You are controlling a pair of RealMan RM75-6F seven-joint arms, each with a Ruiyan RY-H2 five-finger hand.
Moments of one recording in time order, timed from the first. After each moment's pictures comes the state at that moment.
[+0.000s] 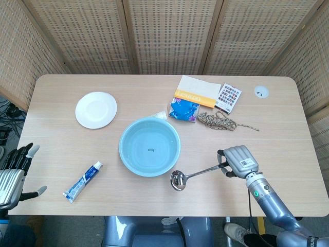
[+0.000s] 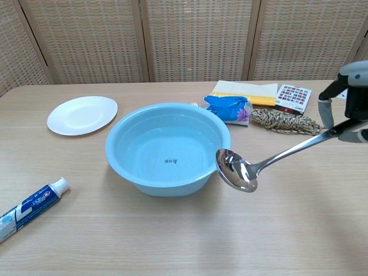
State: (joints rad) left arm -0.08 -1.00 0.00 -1.93 1.50 1.44 0.20; right arm 0.59 -1.05 0.16 -2.02 -0.97 0.94 -0.51
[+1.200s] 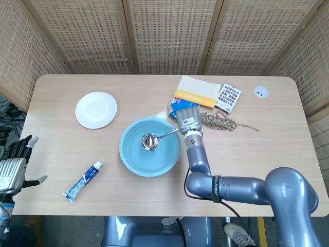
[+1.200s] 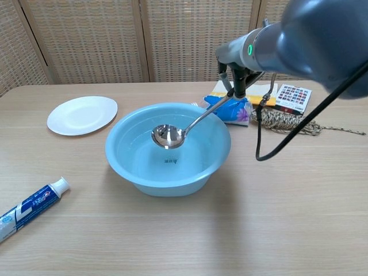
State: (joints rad) left arm -0.15 -1.07 -0.08 -1.83 1.32 1.35 0.20; right arm 1.35 -1.61 0.27 -1.44 -0.05 1.13 -1.14
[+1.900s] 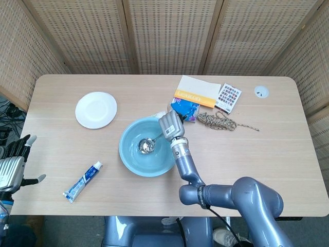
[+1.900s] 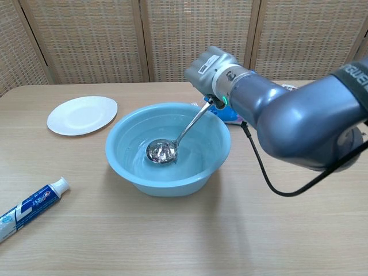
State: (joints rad) left arm -0.16 -1.07 -0.08 -1.80 1.29 1.33 0.17; right arm 1.34 -1.86 0.09 -1.16 -0.45 1.17 -1.20
